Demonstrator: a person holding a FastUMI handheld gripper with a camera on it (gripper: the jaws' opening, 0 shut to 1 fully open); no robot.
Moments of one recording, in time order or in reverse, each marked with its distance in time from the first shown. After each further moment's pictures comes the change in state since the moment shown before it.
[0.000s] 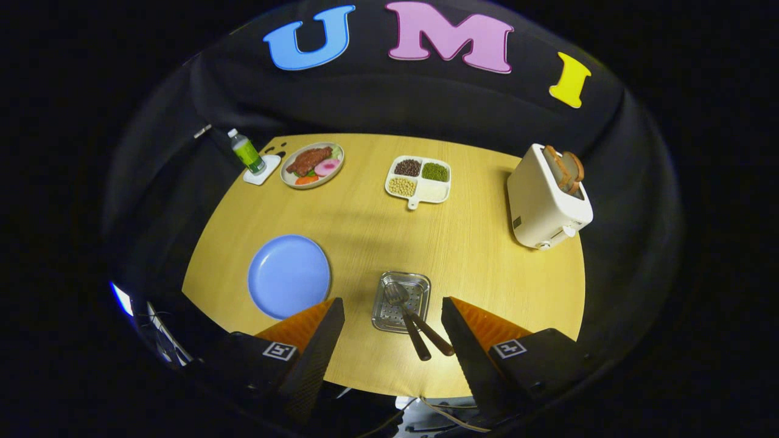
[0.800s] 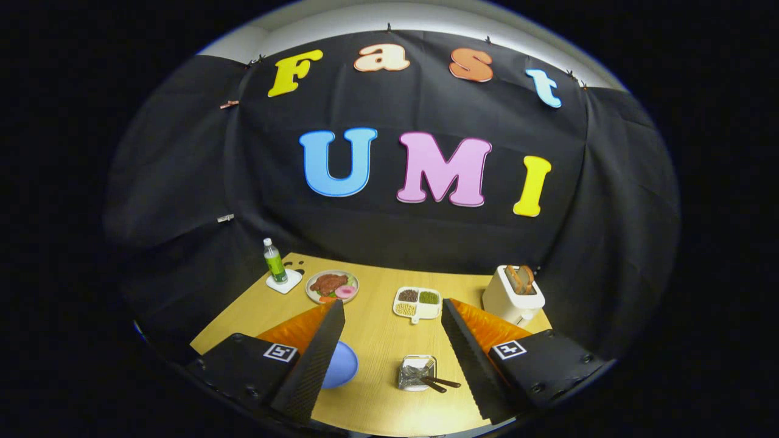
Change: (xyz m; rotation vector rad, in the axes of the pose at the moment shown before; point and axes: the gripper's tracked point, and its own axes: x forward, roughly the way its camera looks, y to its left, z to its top) arm -0.152 0.066 0.097 -0.037 -0.649 -0.073
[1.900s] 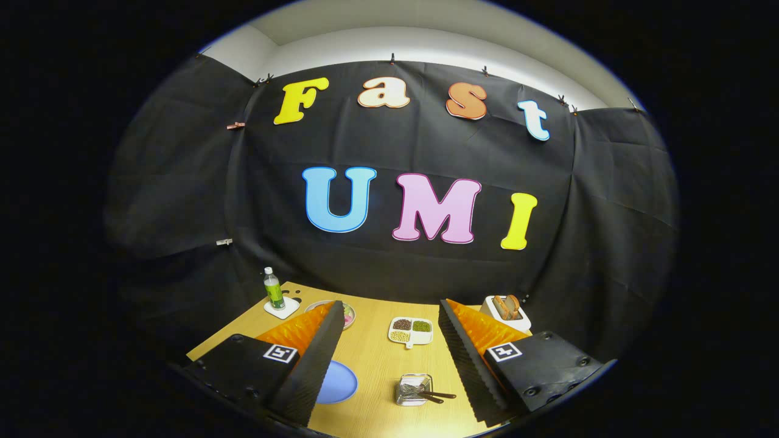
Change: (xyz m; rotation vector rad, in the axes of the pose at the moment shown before) arm -0.030 0.008 0.034 -0.026 -0.121 -0.044
